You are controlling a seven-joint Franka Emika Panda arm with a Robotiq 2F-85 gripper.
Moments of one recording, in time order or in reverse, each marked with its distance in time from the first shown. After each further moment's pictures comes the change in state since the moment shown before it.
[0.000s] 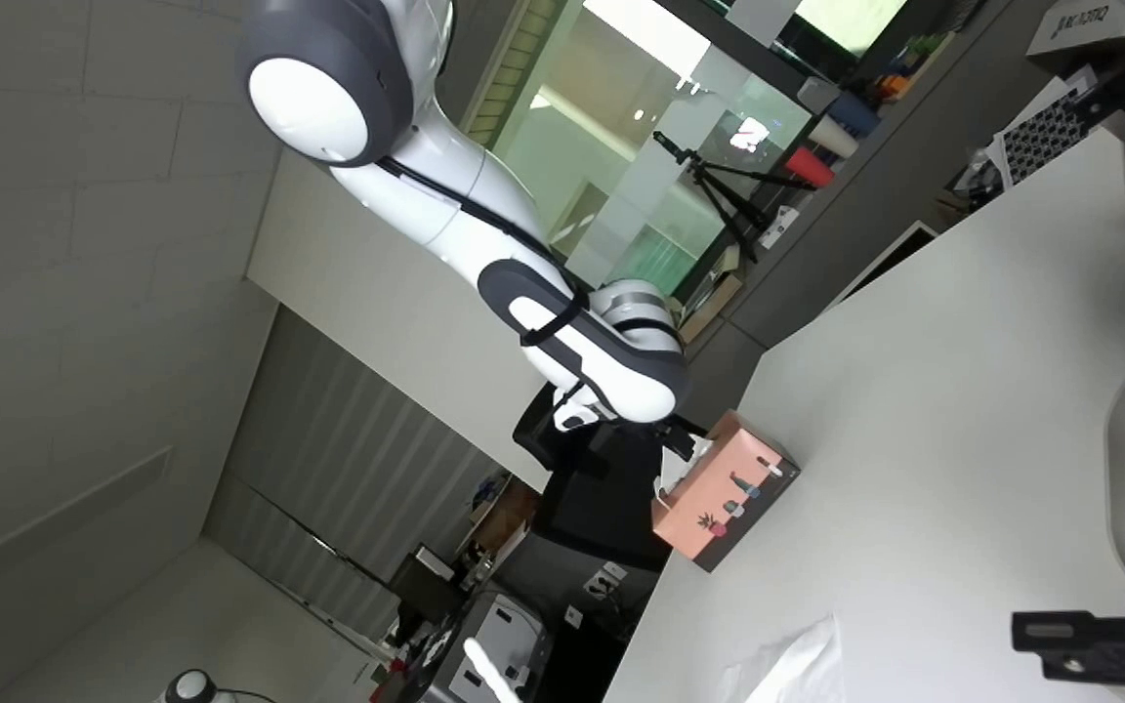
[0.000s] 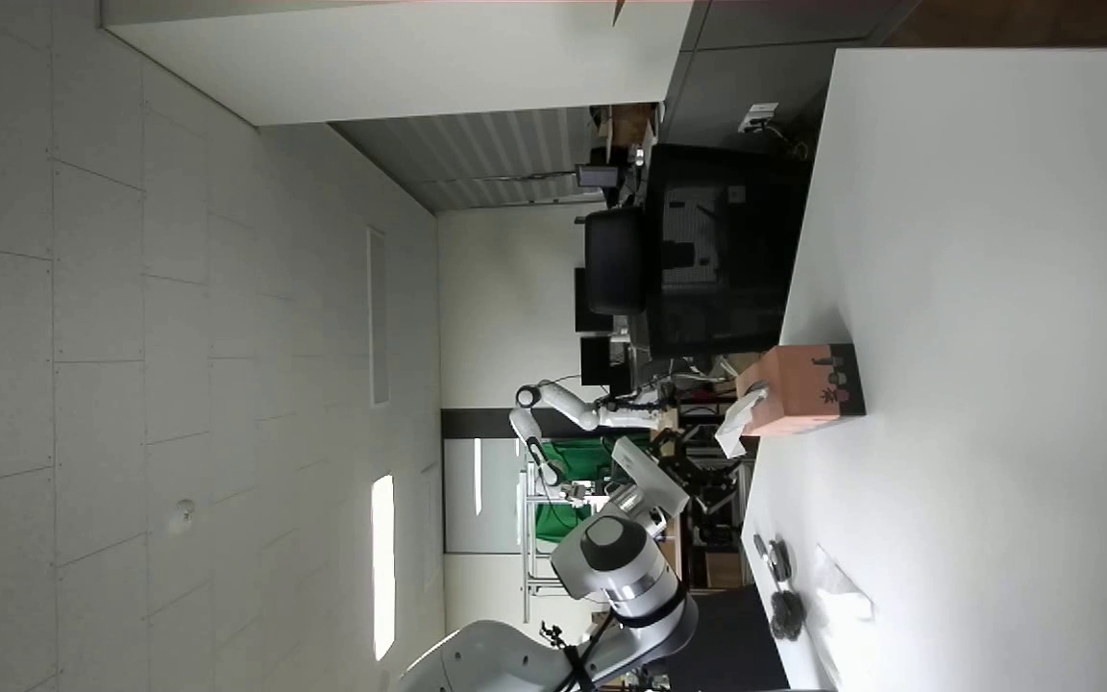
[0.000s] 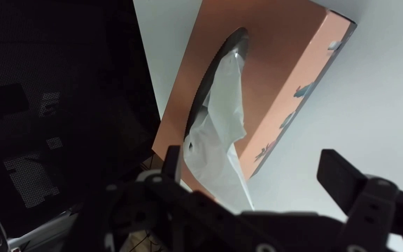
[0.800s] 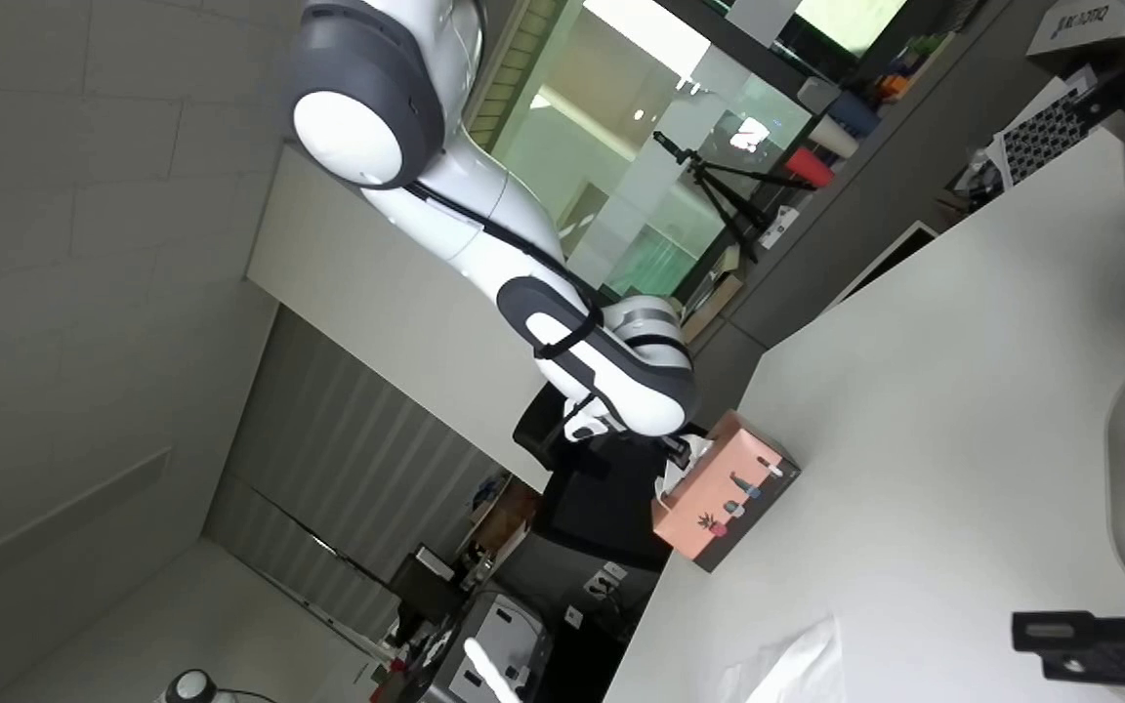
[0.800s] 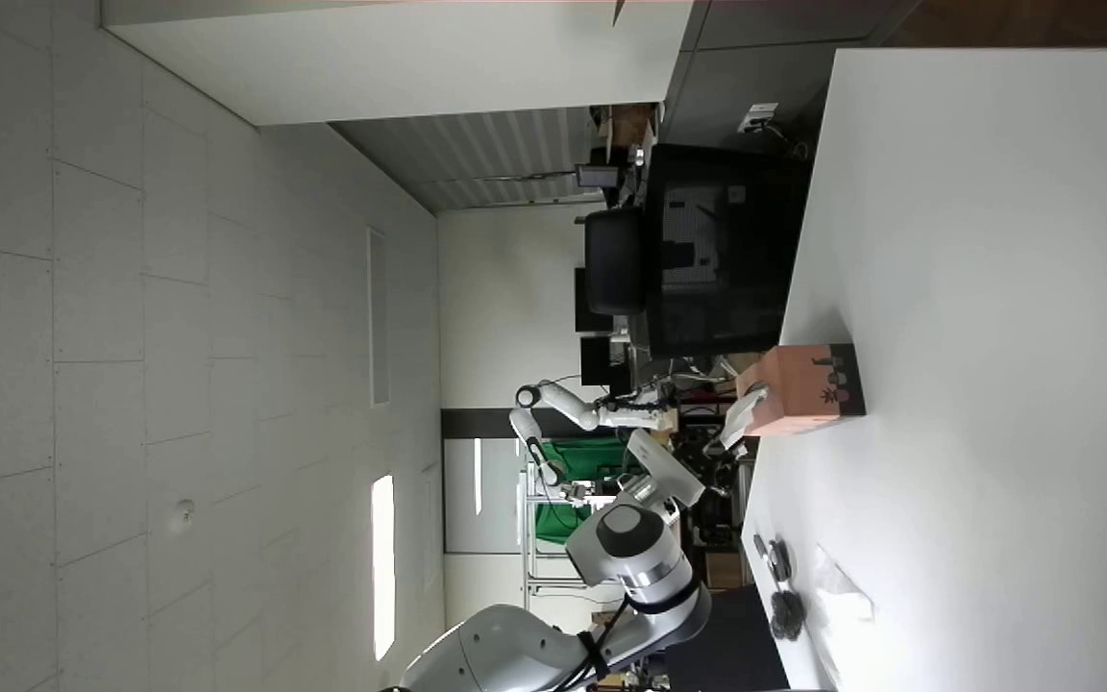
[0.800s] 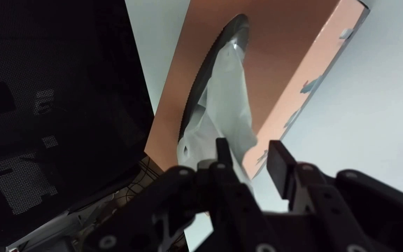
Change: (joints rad) arm -0.088 0.061 0.079 0.089 -0.003 -0.003 0.000
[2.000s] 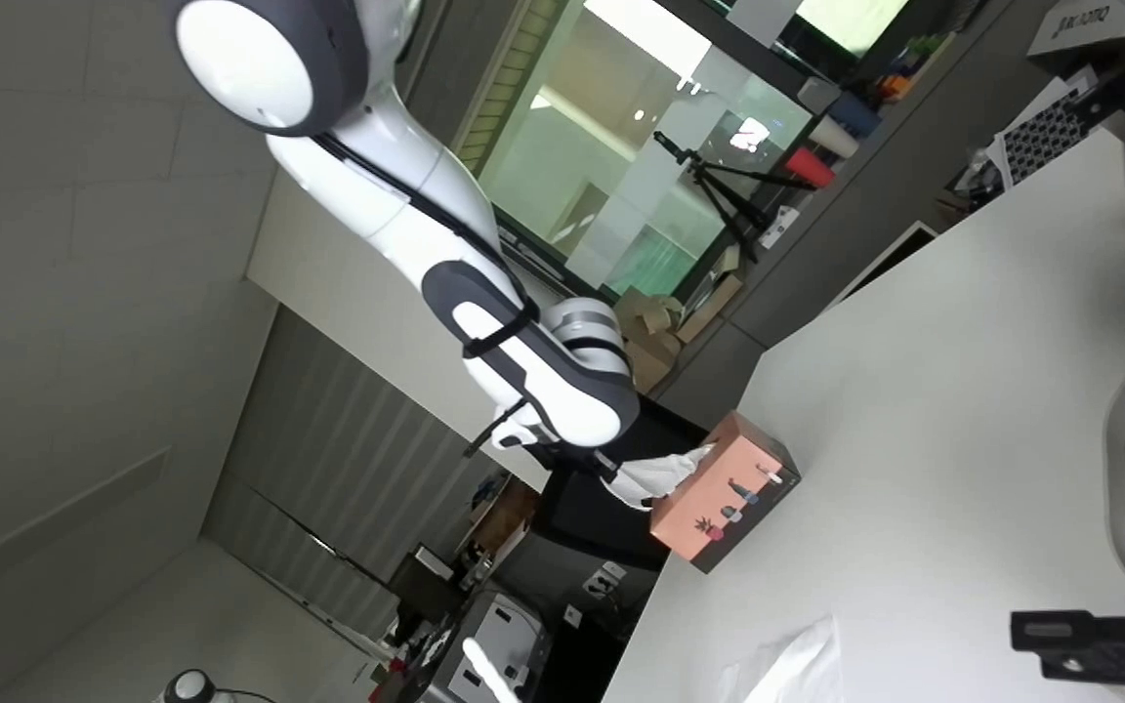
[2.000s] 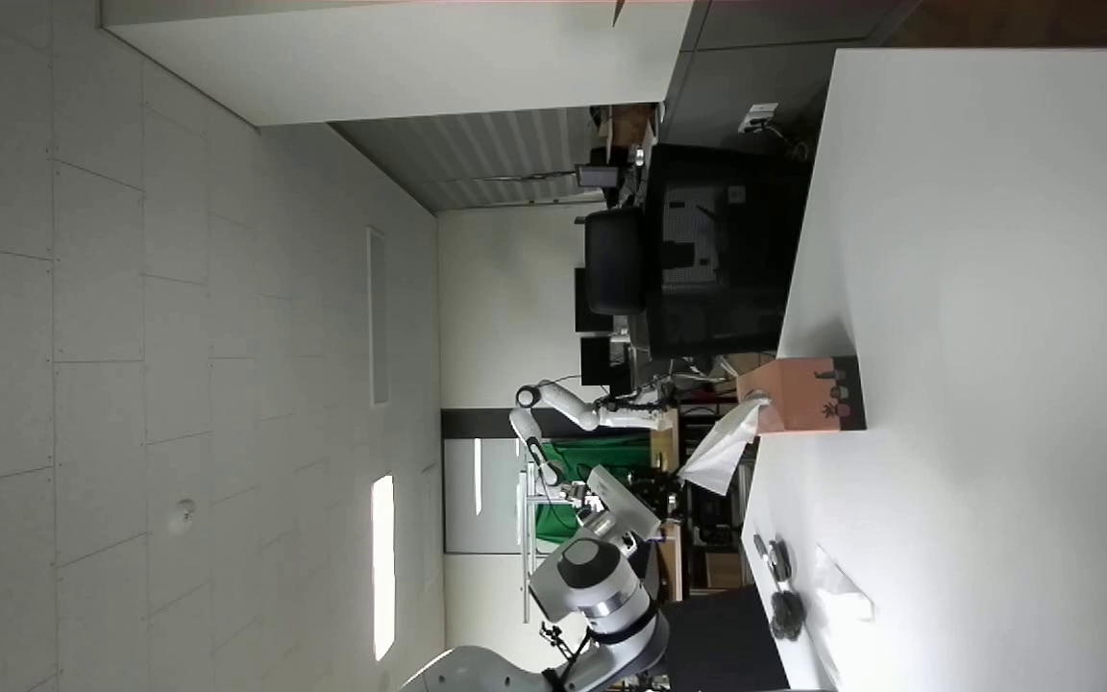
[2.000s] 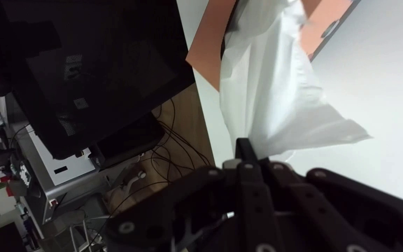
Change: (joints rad) arm 0.203 -0.130 -0.093 -0.069 0.015 -0.001 0.070
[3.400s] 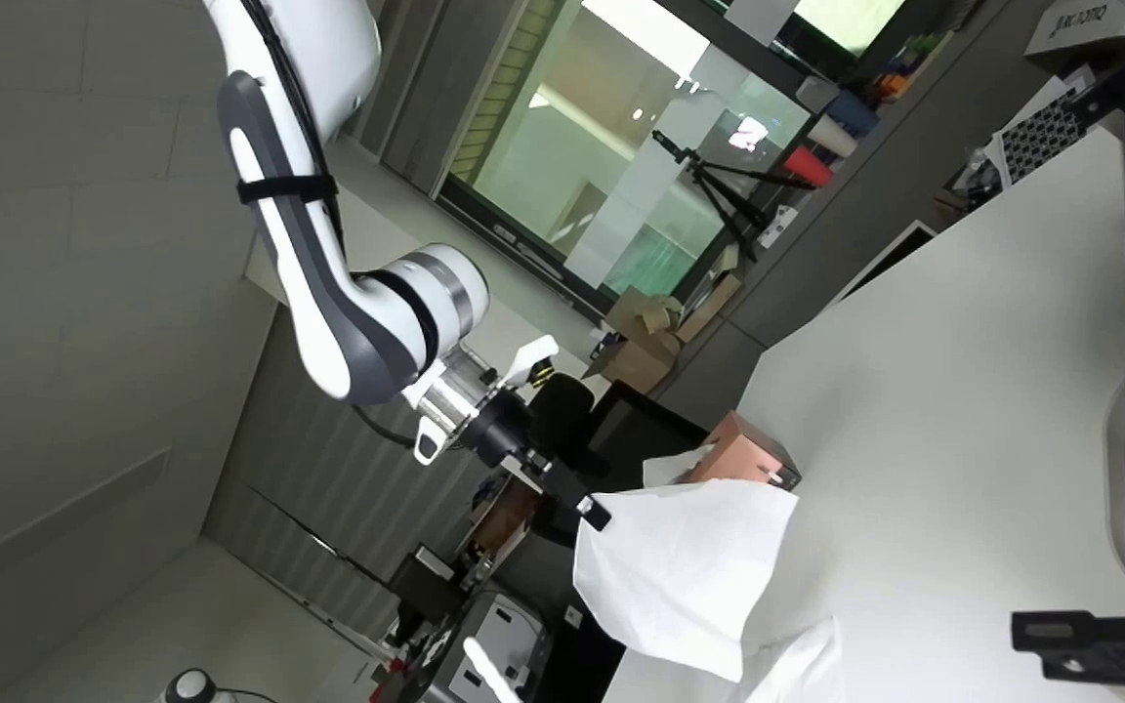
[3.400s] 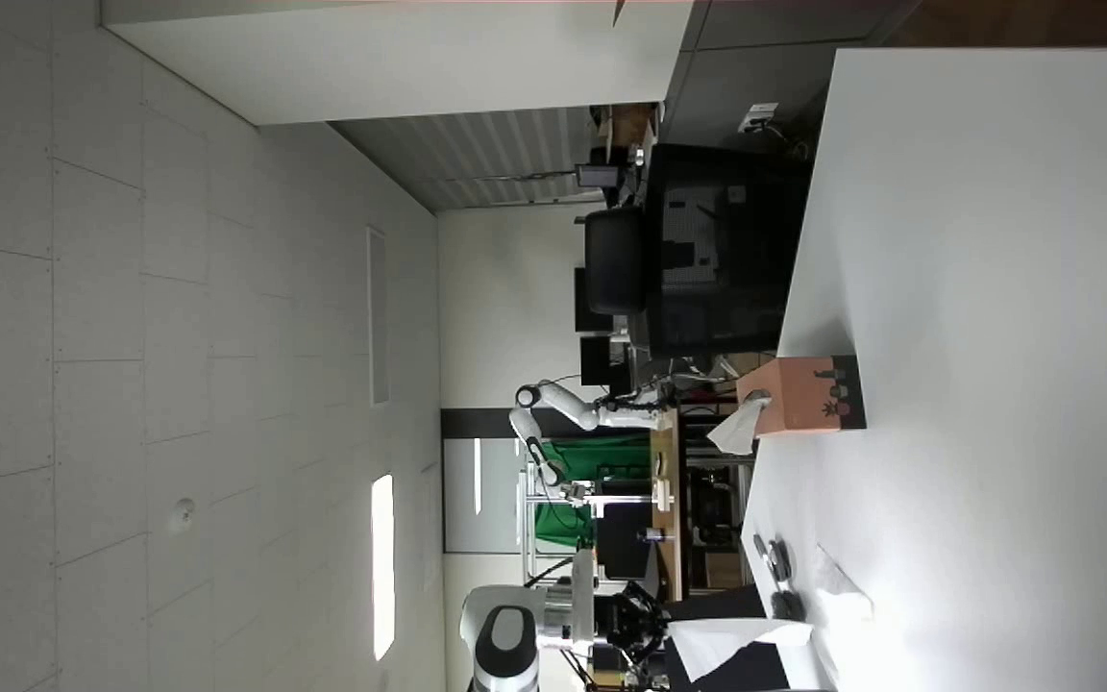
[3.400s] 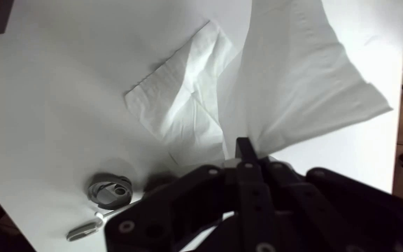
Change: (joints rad) arm -0.427 -0.499 0.708 -0.174 0.362 -0.898 -0.372
